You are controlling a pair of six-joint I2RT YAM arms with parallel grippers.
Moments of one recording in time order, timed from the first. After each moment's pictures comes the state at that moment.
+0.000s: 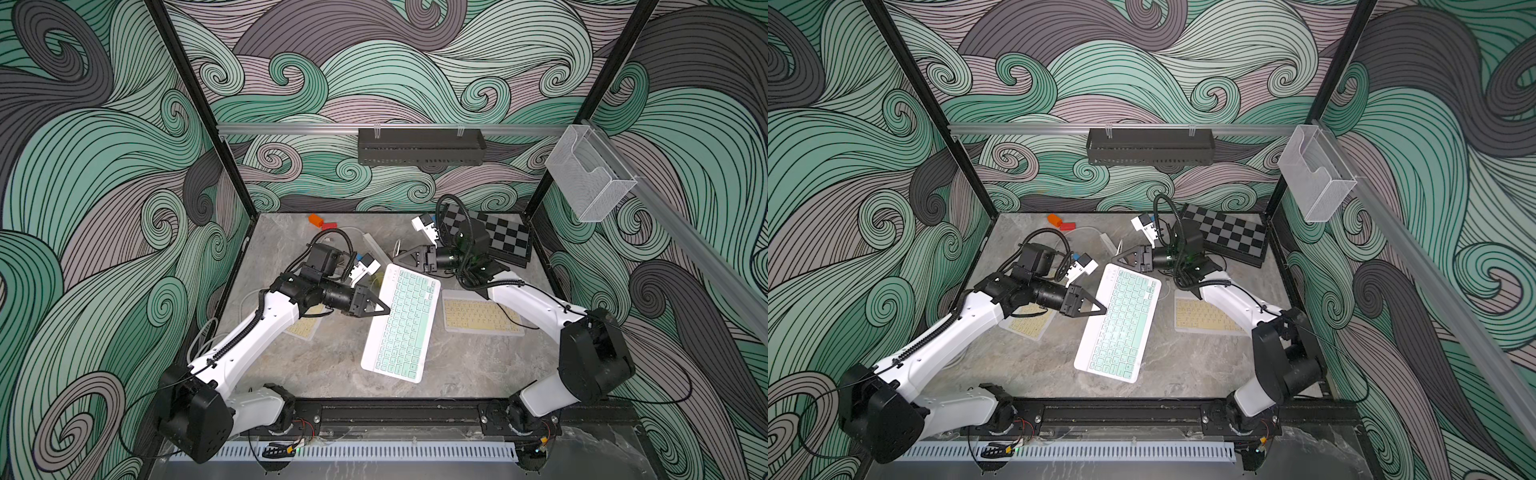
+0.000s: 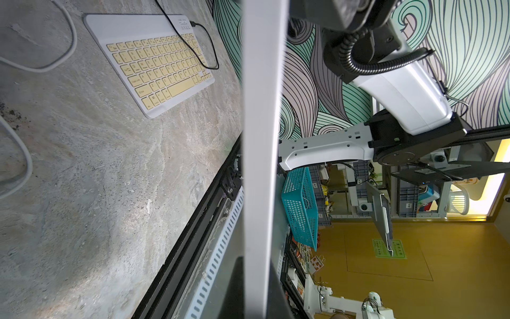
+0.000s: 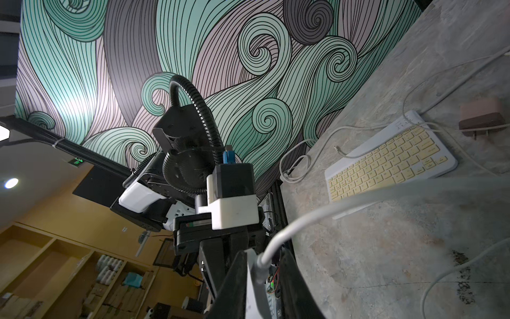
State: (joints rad) left arm -0.45 1.23 1.02 -0.66 1.08 -0.36; right arm 0.44 1.55 1.07 0.32 -1.11 0.84
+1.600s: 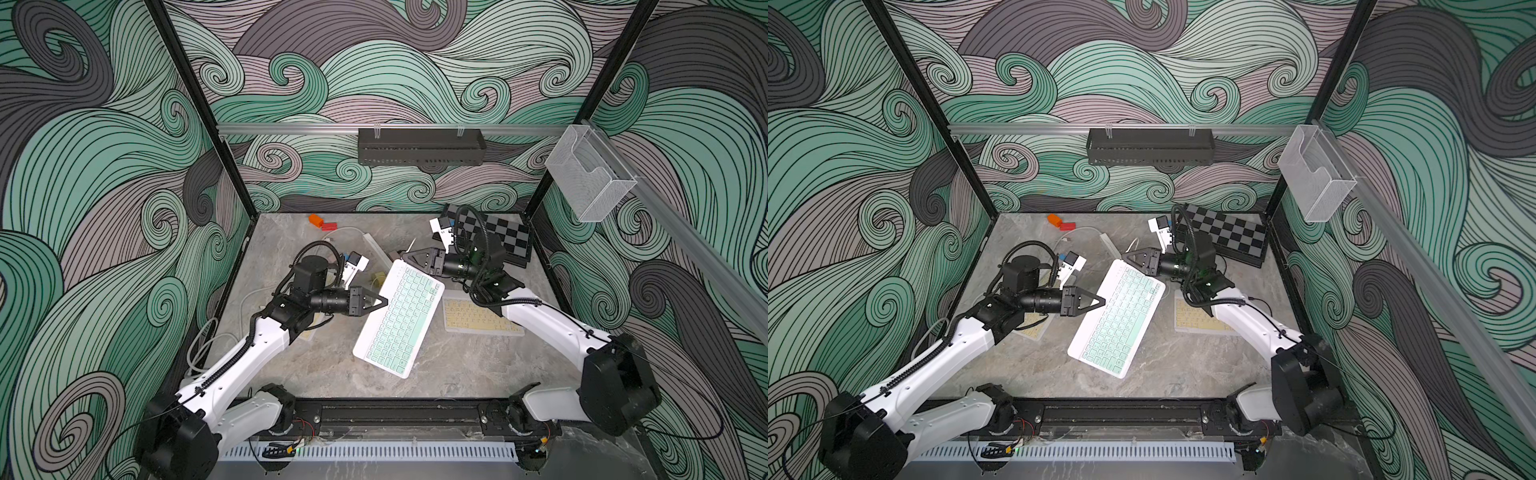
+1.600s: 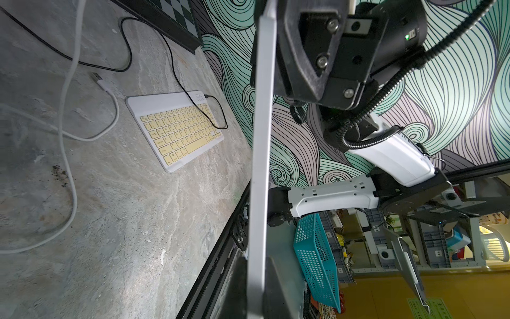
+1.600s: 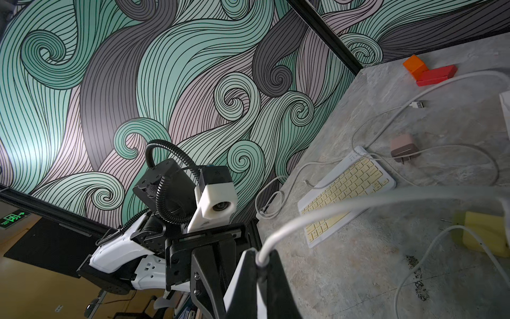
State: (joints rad) left arm -0.45 1.05 0.76 -0.19 0.93 -0.66; right arm 0.43 1.37 0.91 0.37 -0.82 0.86
